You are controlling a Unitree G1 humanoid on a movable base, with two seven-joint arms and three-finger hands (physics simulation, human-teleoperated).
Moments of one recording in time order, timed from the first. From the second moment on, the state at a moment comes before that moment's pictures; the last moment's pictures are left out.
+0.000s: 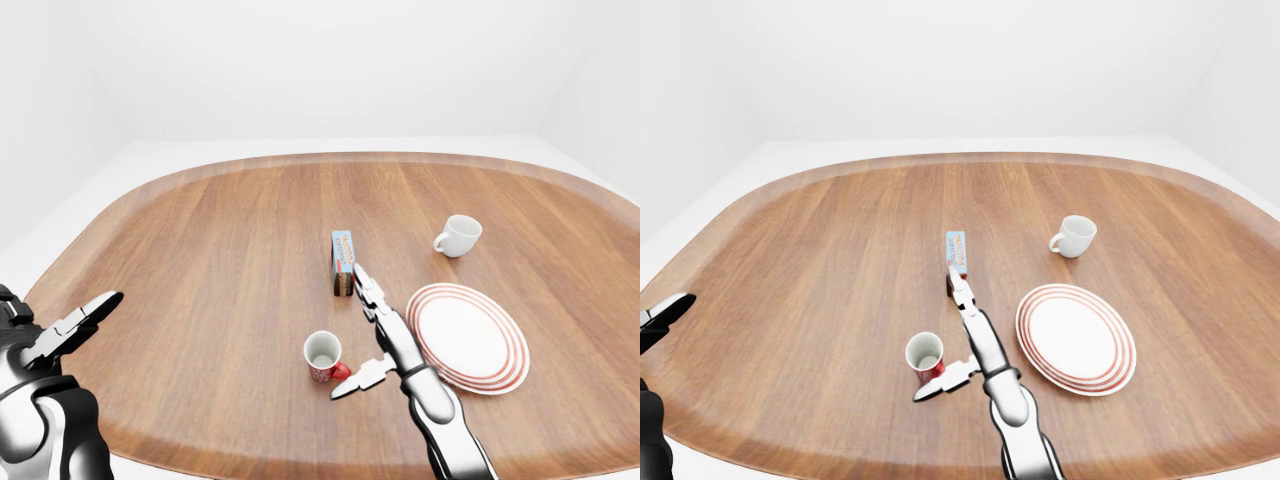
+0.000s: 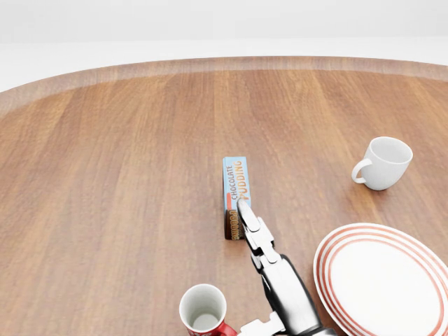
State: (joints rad) left arm 0.05 0.16 0.65 -0.39 -0.44 0.08 0.27; right arm 0.18 -0.04 0.26 -0.26 -0.18 0.04 0.16
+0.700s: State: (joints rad) left arm 0.05 0.16 0.64 -0.39 -0.43 0.08 0.27; right arm 0.16 -0.02 0.29 0.01 -0.31 -0.03 0.18
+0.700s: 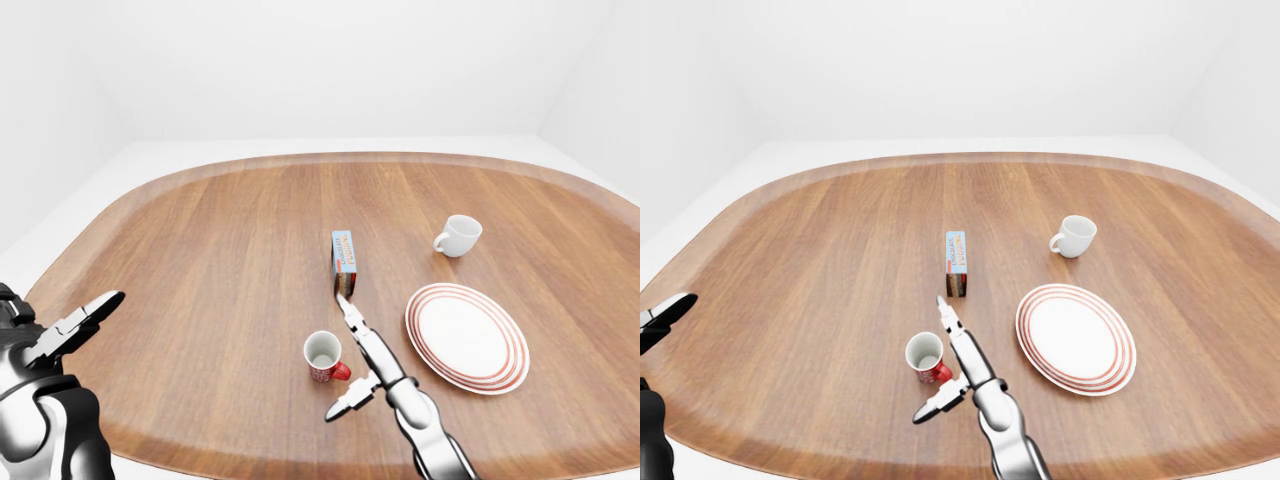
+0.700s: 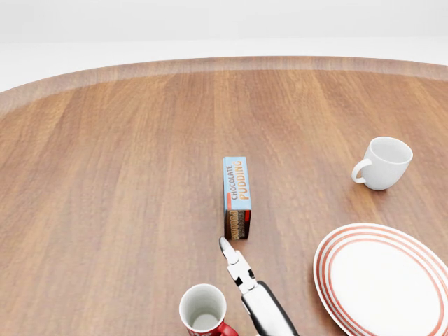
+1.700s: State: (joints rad) left arm 0.04 0.16 0.63 -0.39 -0.42 0.08 0.27; right arm -0.09 0.05 0.17 0.56 -0.38 -0.09 0.16
